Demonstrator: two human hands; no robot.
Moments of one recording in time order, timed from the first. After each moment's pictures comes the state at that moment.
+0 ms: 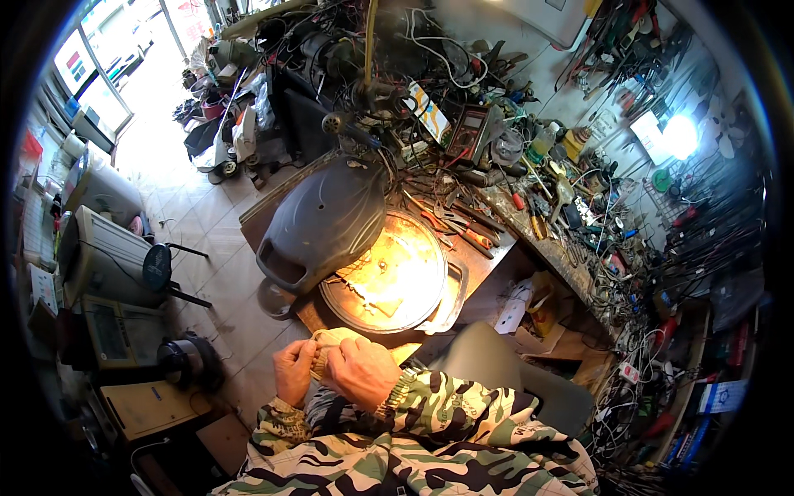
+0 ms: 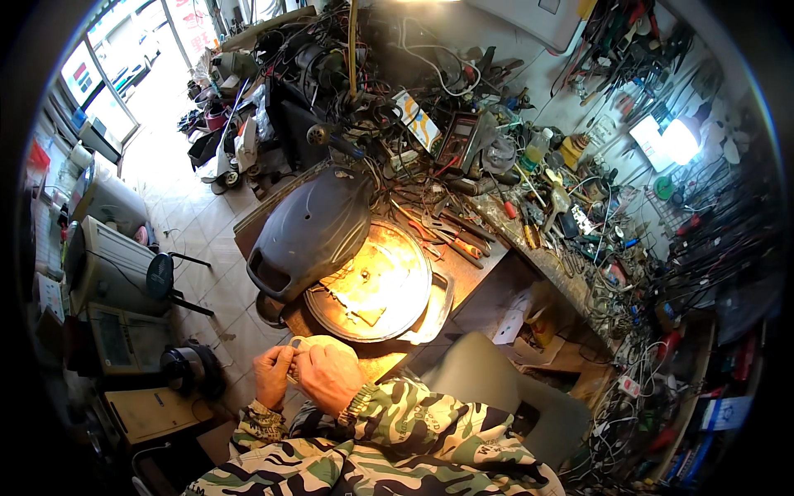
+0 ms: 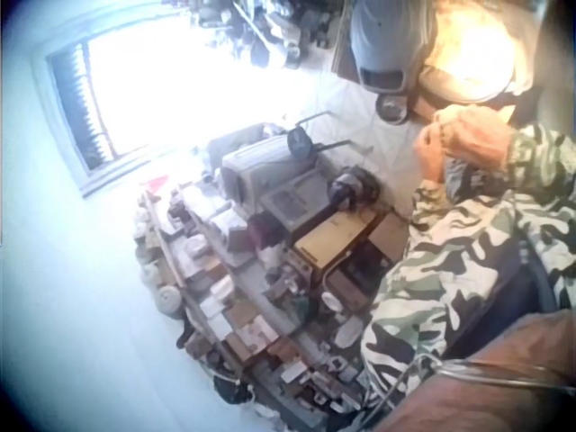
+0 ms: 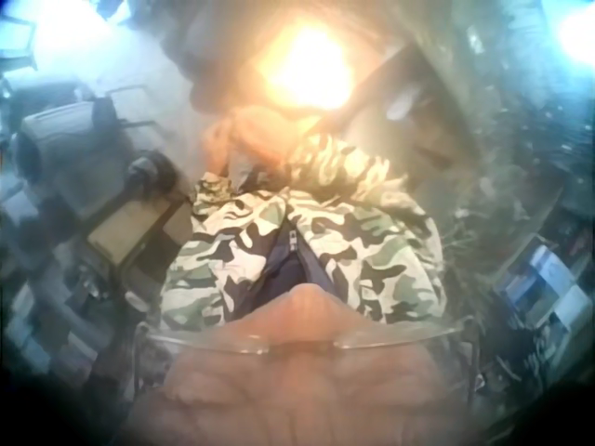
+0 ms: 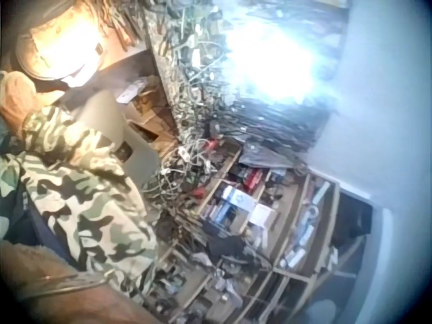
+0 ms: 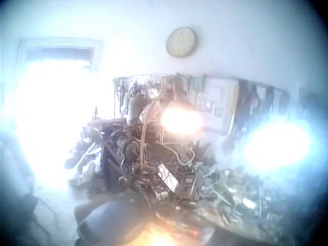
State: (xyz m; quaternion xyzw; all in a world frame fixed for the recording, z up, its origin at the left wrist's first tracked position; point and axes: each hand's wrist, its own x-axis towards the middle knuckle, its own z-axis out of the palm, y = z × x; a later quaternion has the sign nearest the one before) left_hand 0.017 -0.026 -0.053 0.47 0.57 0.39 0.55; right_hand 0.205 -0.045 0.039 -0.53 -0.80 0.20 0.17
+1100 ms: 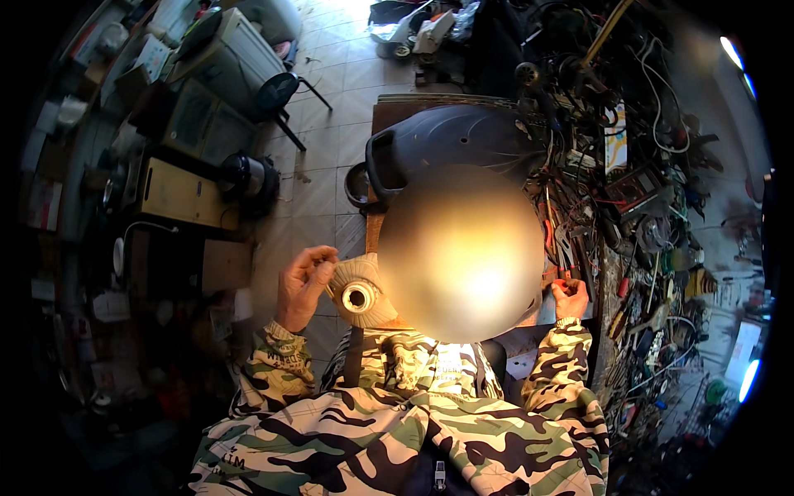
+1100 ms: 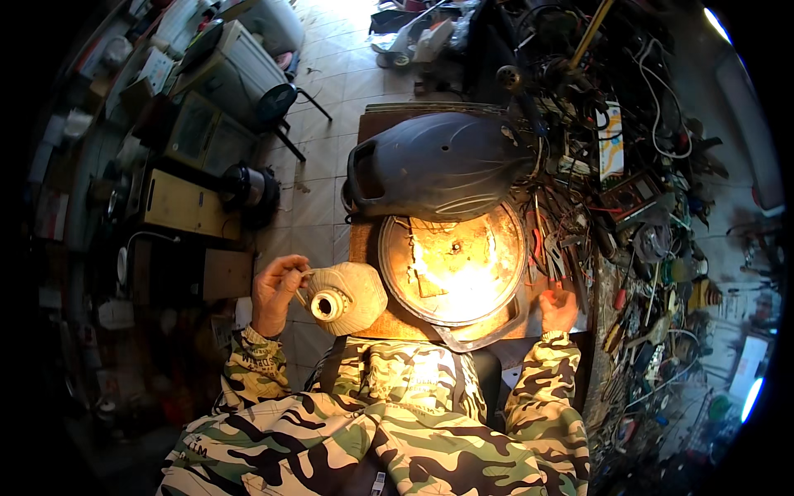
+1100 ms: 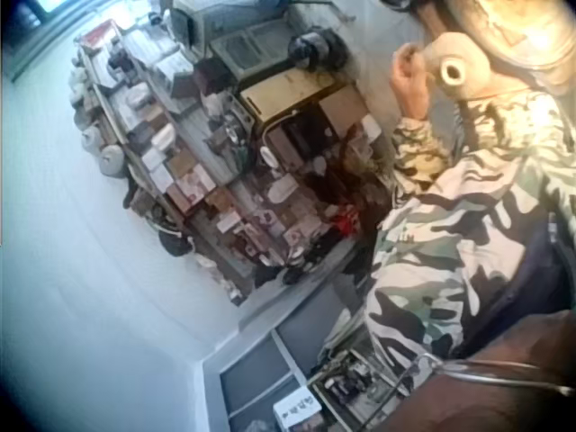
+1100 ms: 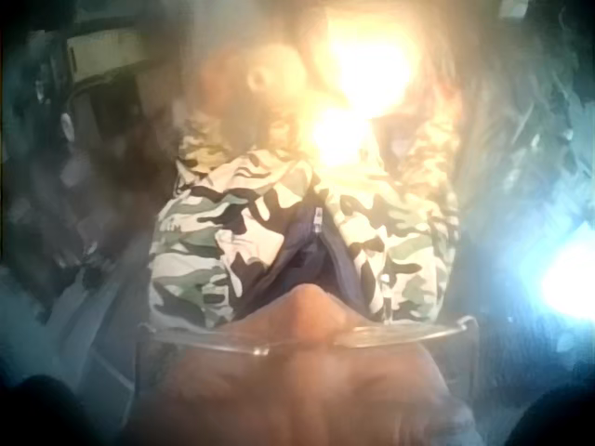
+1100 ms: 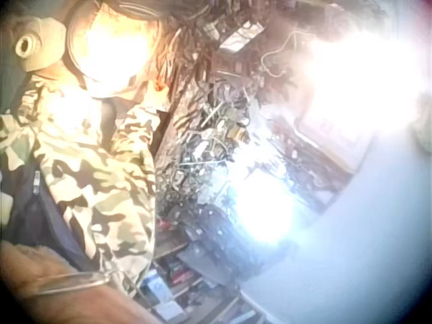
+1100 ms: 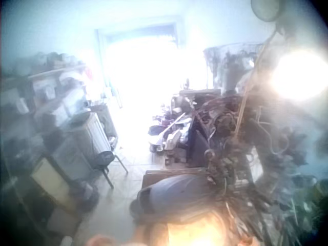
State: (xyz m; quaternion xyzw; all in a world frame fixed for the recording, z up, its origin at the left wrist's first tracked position) left_hand 0.040 -0.080 -0.021 0.37 0.65 0.52 0.42; right_hand 0.568 0.083 -0.239 -0.69 -0.58 0.27 0.34
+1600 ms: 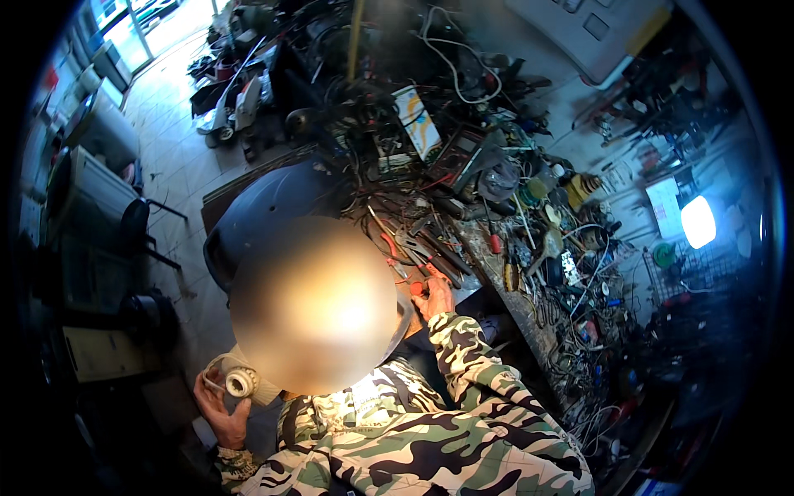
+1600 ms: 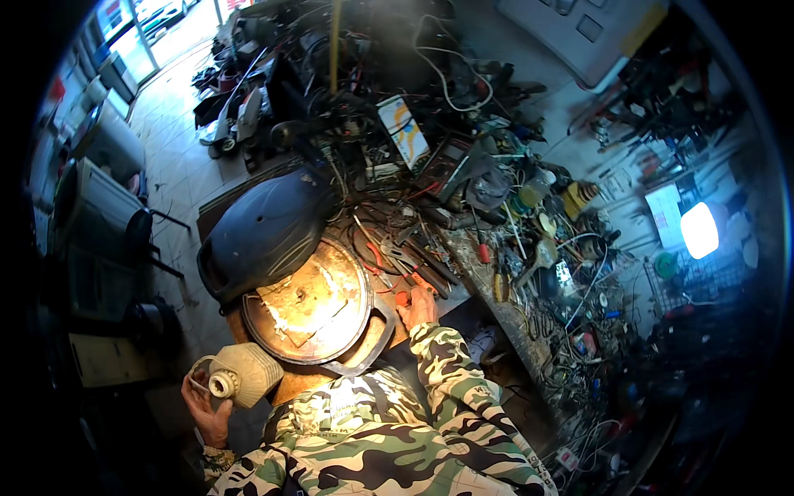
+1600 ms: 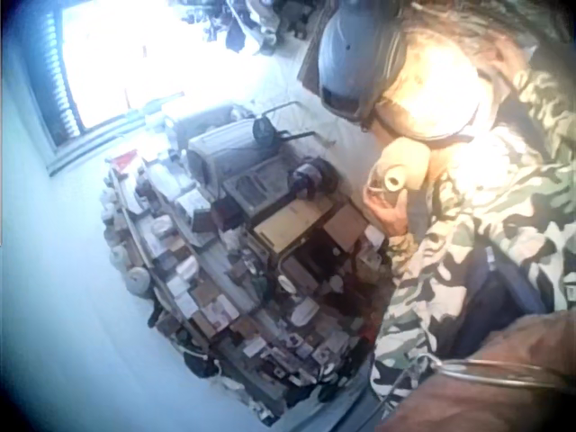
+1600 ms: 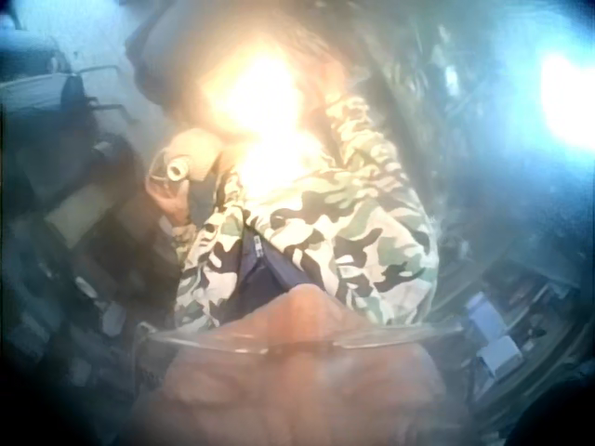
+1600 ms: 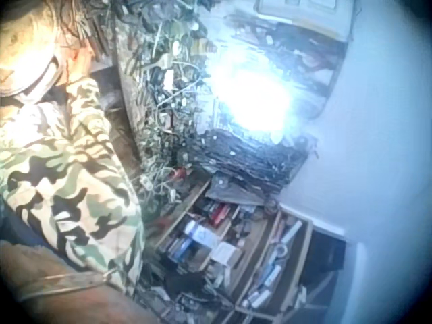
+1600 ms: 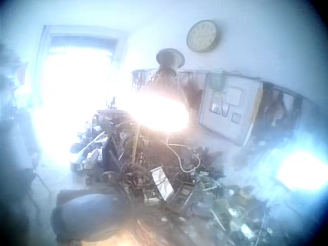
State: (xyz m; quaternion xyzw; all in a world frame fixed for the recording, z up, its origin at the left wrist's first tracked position) left_hand 0.076 -0.116 -0.044 0.45 0.66 0.51 0.34; right_hand 0.550 0.067 -0.204 -0.72 -0.62 0.20 0.24
